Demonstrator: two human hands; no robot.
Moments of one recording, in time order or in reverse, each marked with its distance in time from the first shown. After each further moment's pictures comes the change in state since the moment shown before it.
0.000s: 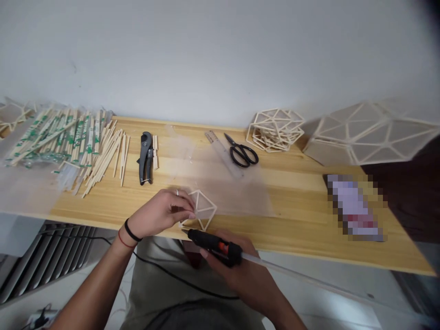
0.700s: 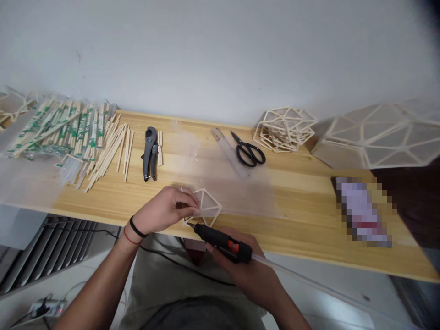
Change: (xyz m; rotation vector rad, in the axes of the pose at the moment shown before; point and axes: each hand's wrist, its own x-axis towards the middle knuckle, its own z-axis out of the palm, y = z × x) left_hand -0.001 -0.006 0.003 -0.078 0.032 -0.058; right_hand 0.005 -0.001 -0.002 0.081 -0.016 0.017
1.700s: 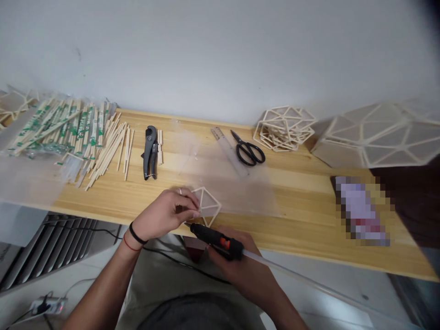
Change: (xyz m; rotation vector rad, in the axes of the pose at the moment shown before) left_hand -0.009 0.004 0.010 0.011 0.083 0.003; right_hand 0.001 0.002 0.006 -0.042 0.021 -0.040
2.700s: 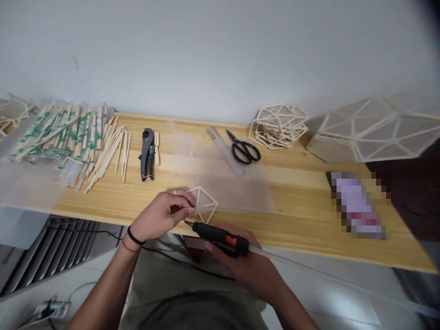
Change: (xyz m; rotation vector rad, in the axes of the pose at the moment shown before) left_hand -0.006 -0.002 0.003 -0.044 0.036 -0.031; right_hand -0.003 -0.003 -0.014 0.038 -0.034 0.029
